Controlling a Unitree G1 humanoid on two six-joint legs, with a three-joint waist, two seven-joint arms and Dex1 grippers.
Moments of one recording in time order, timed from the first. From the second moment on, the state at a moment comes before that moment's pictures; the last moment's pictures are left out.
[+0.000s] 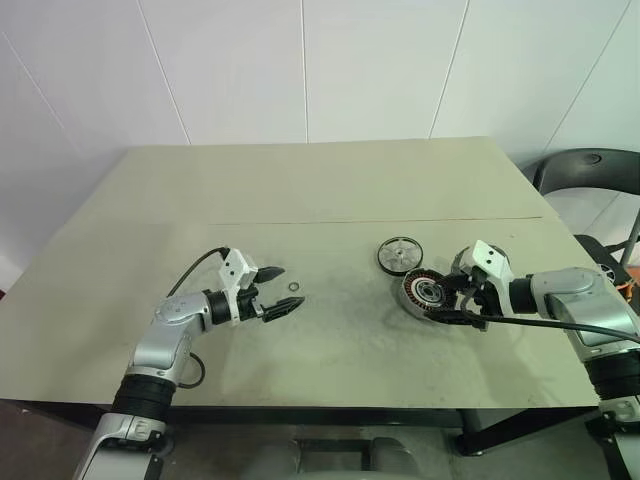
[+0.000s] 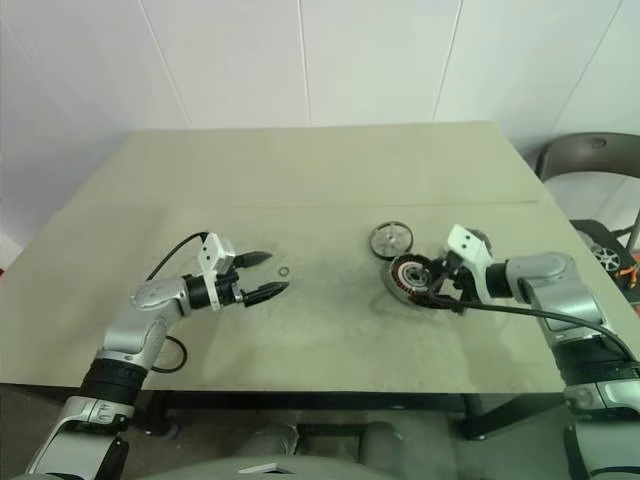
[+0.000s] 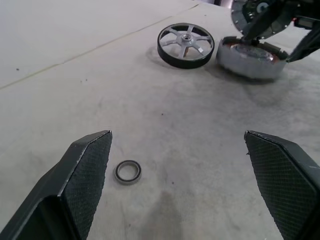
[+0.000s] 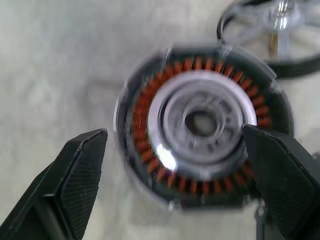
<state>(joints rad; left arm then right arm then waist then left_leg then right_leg) -0.30 0.41 -0.07 0.20 -0.31 0.21 -0.98 -0.37 -0.88 0.09 0.17 0.21 0.50 1.20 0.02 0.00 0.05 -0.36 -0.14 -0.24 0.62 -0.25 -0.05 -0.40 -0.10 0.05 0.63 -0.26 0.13</state>
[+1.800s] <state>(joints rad) -0.30 0.41 -0.06 0.15 -0.31 0.24 -0.95 -0.41 -0.84 0.19 0.16 0.13 0.44 1.21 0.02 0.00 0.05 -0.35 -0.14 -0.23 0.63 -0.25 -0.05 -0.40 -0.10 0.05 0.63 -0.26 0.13</state>
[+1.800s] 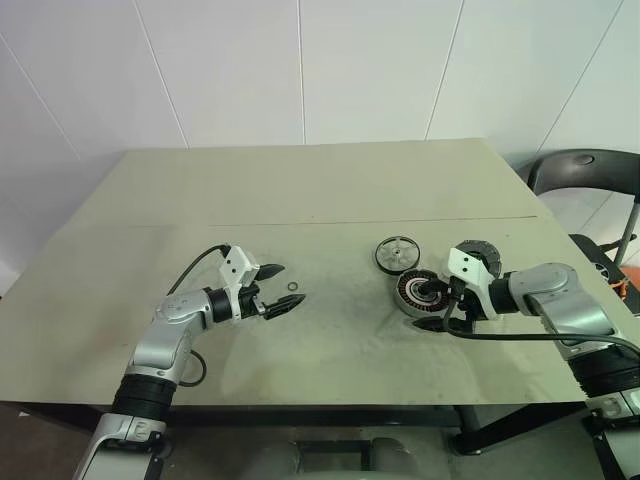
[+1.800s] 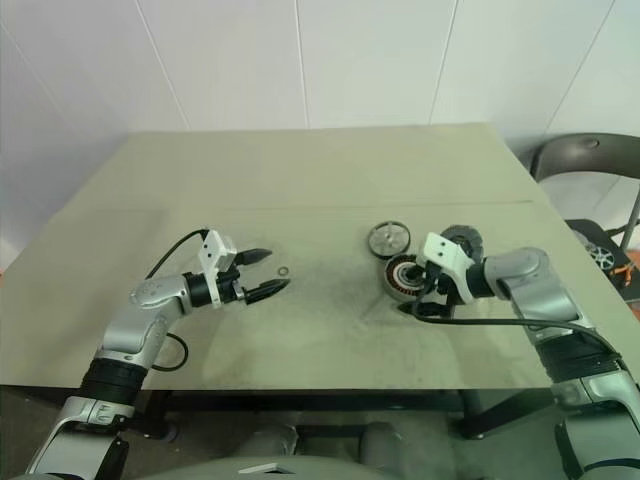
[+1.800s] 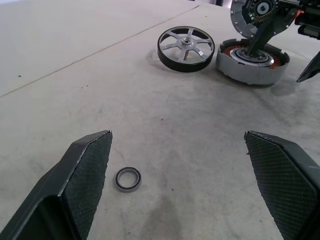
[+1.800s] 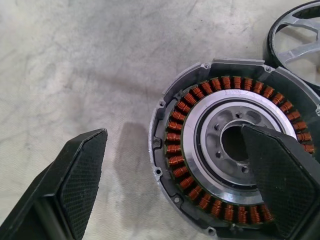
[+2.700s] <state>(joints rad) -0.30 0.42 -0.06 0.19 -0.31 0.21 -0.94 -0.45 -0.80 0.19 0.15 0.14 0.48 1.23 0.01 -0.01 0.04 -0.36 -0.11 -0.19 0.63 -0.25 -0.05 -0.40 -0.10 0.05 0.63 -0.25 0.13</state>
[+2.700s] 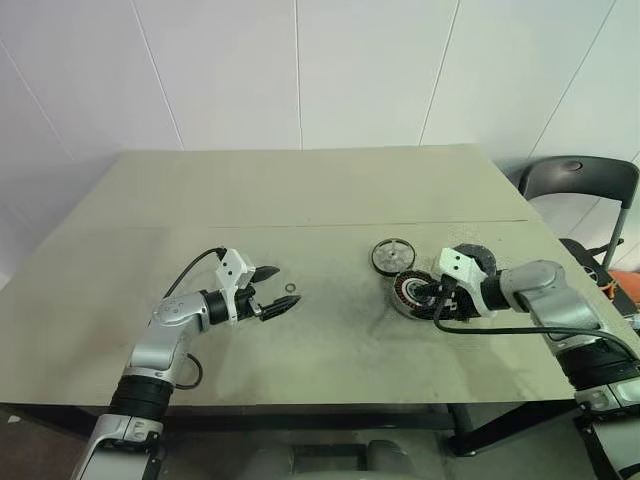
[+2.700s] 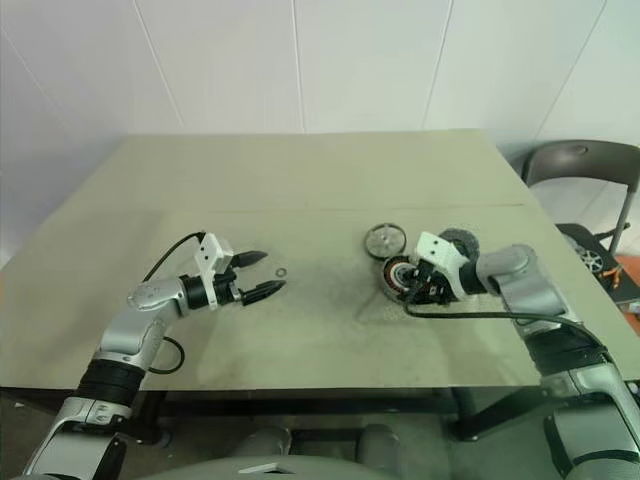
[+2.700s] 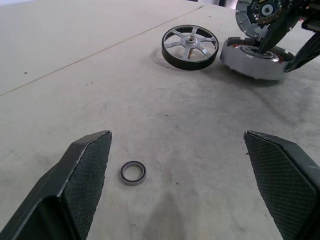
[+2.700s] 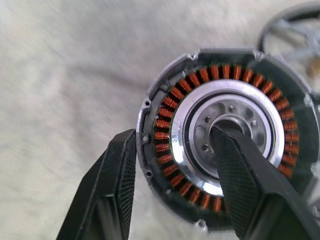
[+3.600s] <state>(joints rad) -0.33 0.43 -0.06 0.19 -0.29 0.21 -0.93 -0.49 -0.70 0.34 0.09 0.12 0.45 1.21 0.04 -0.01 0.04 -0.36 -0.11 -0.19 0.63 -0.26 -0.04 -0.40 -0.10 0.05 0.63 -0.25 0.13</state>
